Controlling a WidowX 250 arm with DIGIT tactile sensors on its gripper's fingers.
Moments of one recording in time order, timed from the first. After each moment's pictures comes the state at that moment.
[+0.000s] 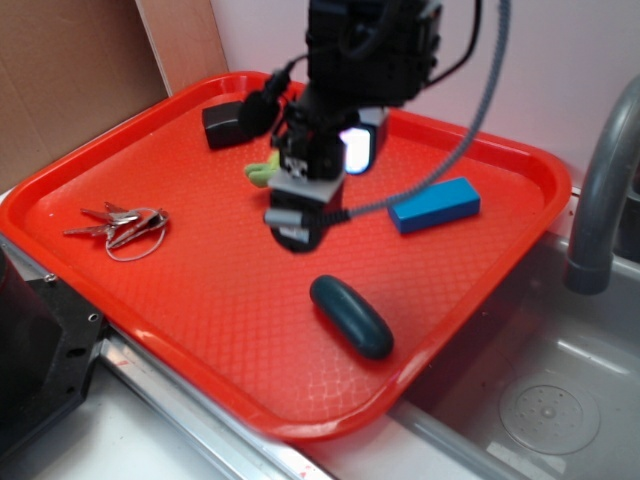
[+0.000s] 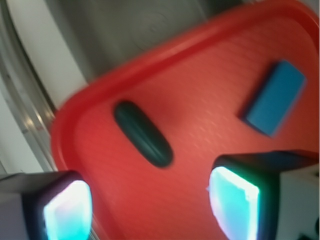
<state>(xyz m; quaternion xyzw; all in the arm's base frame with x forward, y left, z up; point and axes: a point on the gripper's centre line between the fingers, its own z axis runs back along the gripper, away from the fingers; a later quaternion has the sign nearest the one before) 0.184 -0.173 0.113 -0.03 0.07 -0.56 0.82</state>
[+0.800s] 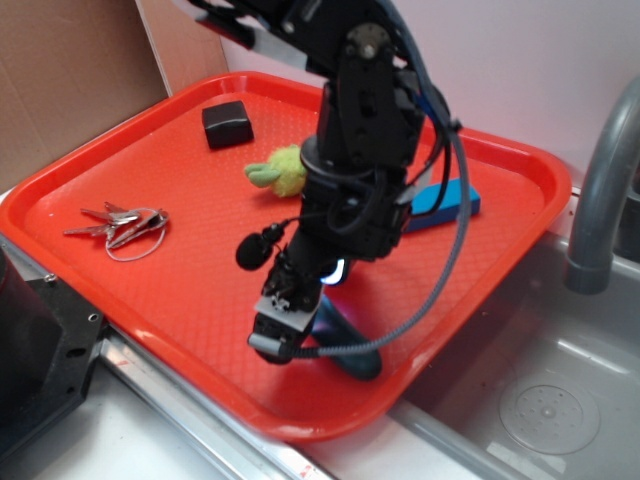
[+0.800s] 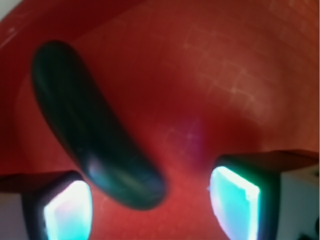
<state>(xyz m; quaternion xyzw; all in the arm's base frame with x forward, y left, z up) 0.172 -0.148 0.029 0.00 0.14 -0.56 0.82</state>
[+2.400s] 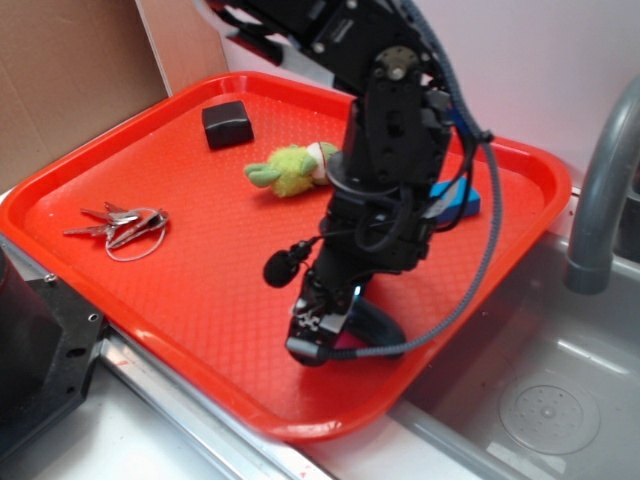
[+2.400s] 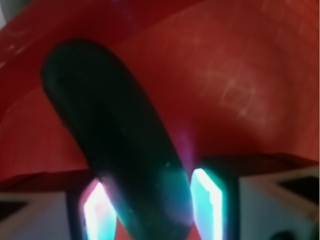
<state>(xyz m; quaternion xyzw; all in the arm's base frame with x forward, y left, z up) 0.178 -0.156 0.026 0.01 0.12 -0.53 0.84</state>
